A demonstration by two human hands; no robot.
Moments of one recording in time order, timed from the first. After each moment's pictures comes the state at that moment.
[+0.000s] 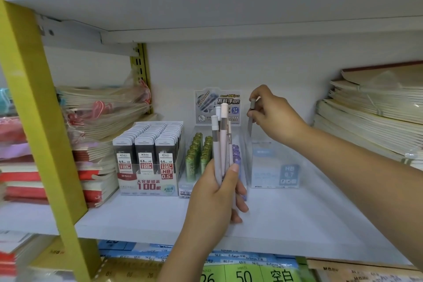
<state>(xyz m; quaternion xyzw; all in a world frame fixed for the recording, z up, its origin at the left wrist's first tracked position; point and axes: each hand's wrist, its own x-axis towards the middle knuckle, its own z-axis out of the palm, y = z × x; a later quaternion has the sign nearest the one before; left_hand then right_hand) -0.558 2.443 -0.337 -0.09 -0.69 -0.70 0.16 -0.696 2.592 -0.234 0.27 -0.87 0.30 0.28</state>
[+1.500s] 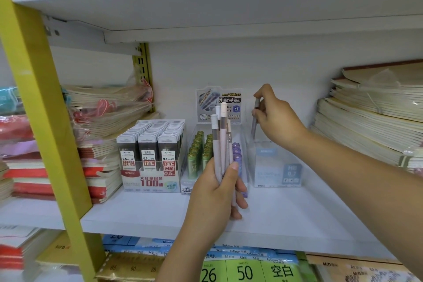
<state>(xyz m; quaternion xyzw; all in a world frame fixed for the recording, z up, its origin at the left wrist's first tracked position) -0.556 2.440 -0.338 -0.08 -0.69 -0.70 0.15 -0.695 2.590 -0.246 0.27 -0.86 0.30 0.32</state>
